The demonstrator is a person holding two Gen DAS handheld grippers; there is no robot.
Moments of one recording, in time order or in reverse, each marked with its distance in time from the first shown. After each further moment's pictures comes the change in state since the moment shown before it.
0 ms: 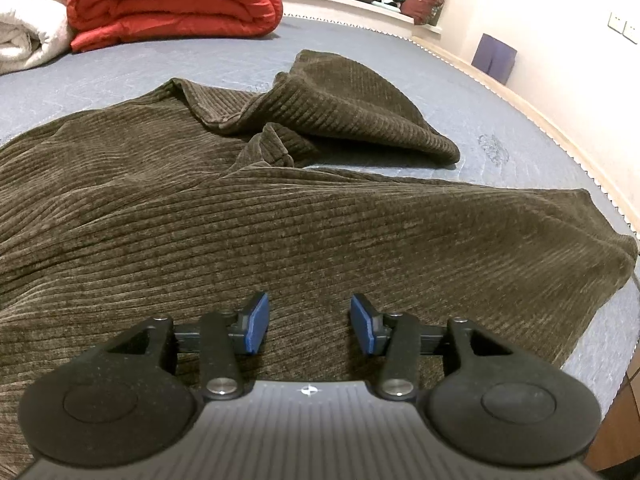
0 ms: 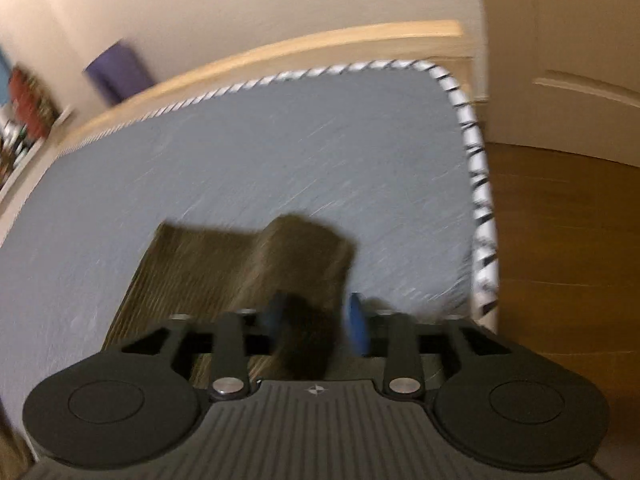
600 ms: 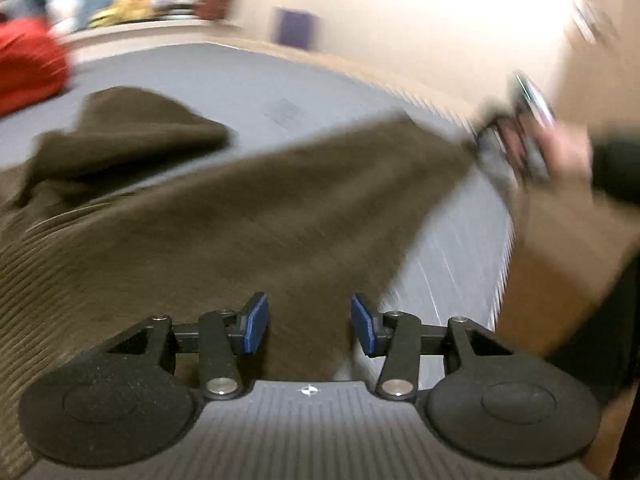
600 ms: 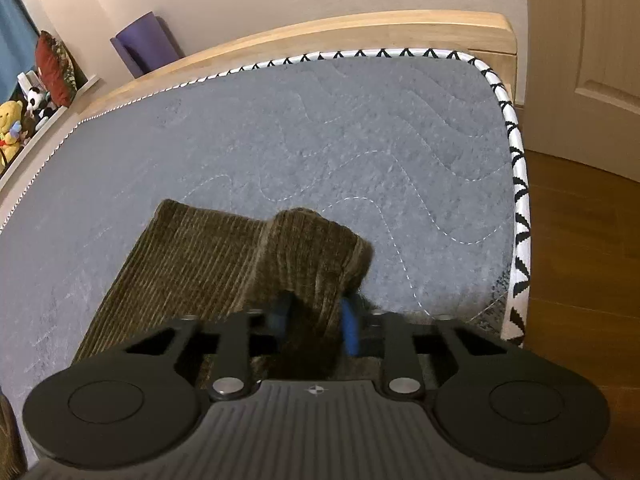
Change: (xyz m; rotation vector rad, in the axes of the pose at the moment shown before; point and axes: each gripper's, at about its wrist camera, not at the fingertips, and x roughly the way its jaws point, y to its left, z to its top) left arm -0.023 -0.089 -0.037 0.481 -0.015 -0.416; right arm 0.029 0.015 -0.006 -0.144 0.070 0.092
